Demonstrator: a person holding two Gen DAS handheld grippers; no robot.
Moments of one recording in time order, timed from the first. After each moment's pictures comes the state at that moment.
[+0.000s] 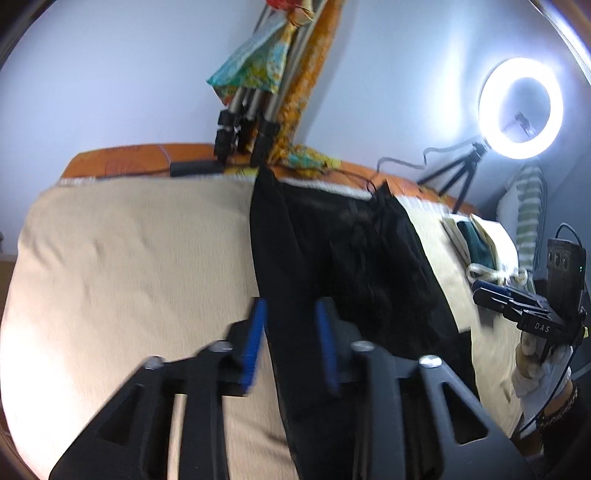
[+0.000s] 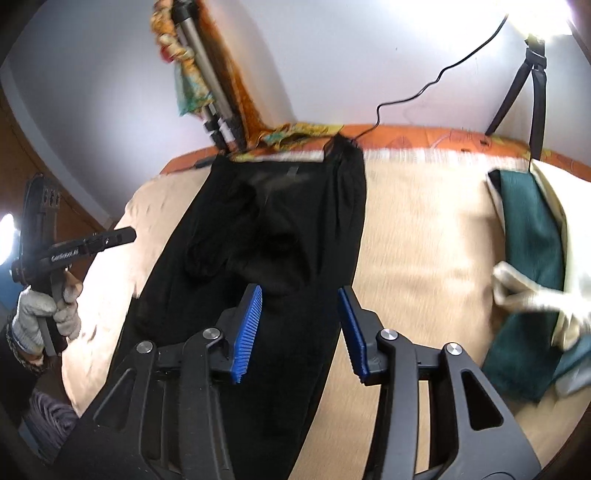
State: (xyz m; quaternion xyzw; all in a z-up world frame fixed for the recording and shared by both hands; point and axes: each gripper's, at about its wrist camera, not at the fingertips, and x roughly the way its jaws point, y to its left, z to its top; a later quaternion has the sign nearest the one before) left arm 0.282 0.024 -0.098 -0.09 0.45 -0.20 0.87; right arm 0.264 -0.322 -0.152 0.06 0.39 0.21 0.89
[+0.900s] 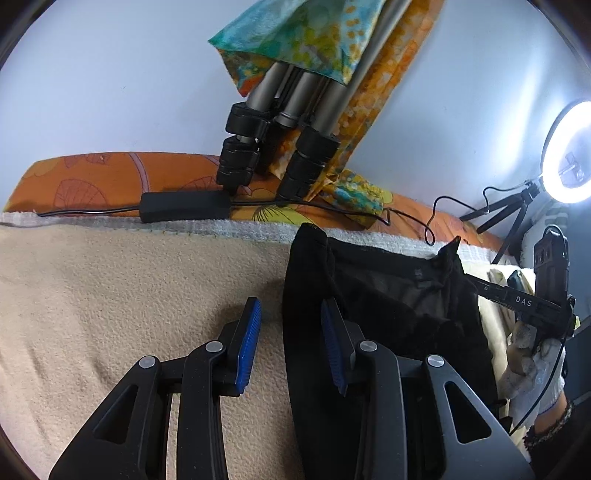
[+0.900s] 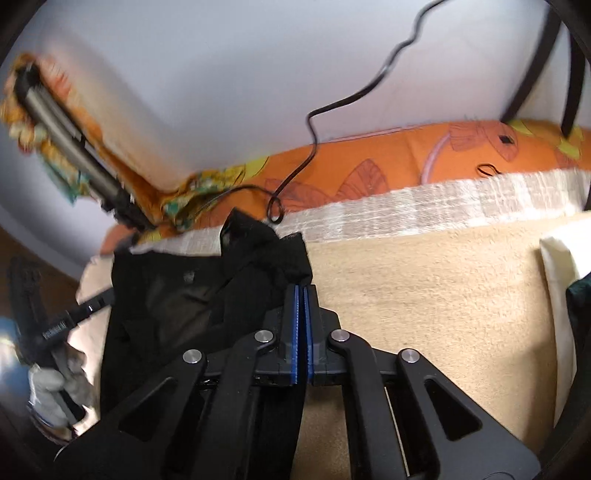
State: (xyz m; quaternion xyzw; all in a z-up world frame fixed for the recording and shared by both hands) left arm 0.396 0.017 -0.148 -0.12 0.45 -0.19 0.86; right arm 0.429 -0.346 -0.187 0.16 0.41 0.15 0.88
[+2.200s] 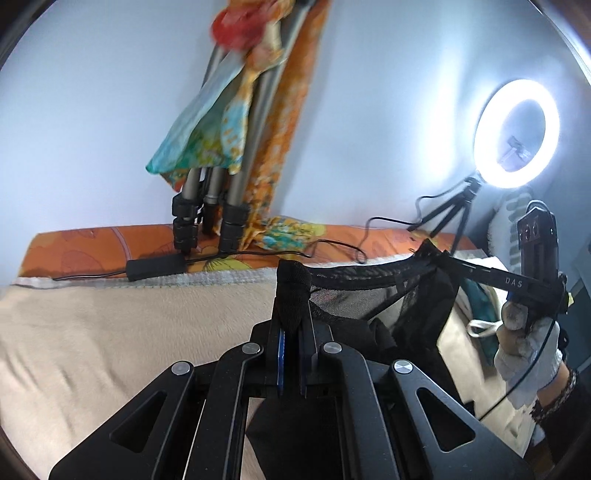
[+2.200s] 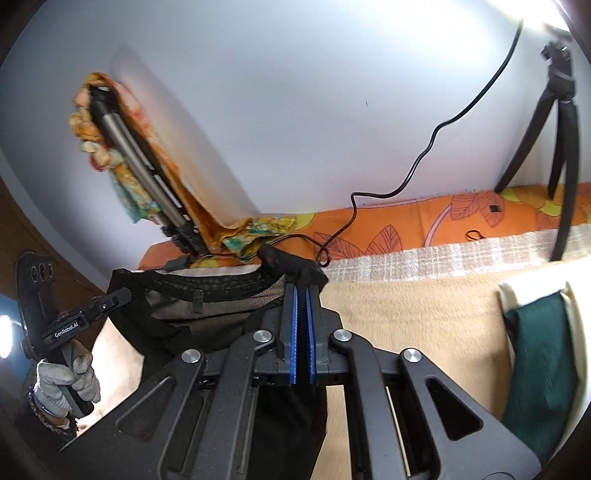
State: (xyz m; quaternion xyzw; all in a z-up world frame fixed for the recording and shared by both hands) left arm 0.342 -0.003 -0.074 -0.07 0.37 -0.25 0.89; right arm 0.375 -0.350 -0.120 0.14 0.33 0.19 0.91
